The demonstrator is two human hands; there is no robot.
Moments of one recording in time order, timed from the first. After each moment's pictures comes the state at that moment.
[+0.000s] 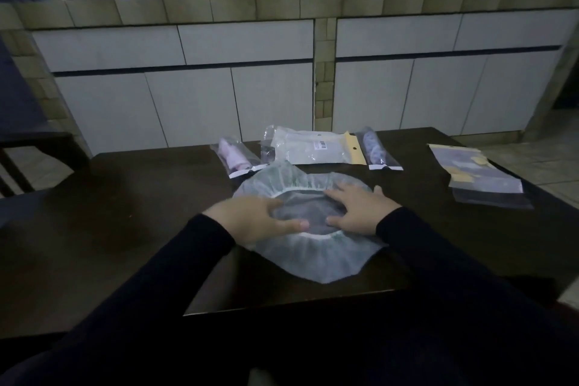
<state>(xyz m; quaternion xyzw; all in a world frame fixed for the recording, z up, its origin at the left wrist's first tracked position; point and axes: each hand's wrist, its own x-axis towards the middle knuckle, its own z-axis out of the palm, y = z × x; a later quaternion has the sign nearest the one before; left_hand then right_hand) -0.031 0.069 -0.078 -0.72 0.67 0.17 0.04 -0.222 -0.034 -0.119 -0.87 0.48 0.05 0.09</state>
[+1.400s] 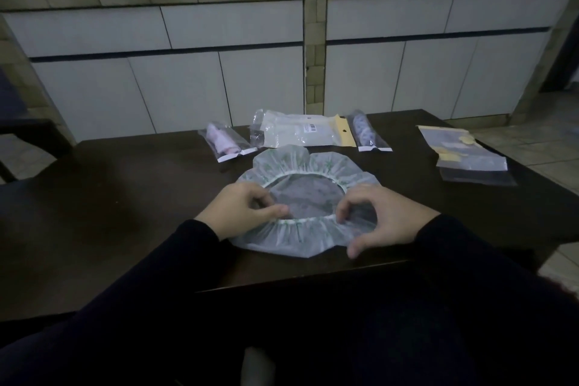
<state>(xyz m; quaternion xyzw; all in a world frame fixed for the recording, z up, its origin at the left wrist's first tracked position) -0.008 0.051 -0.140 -0.63 0.72 0.16 -0.26 -0.284 -0.001 -0.133 -0.89 0.32 -0.12 0.29</state>
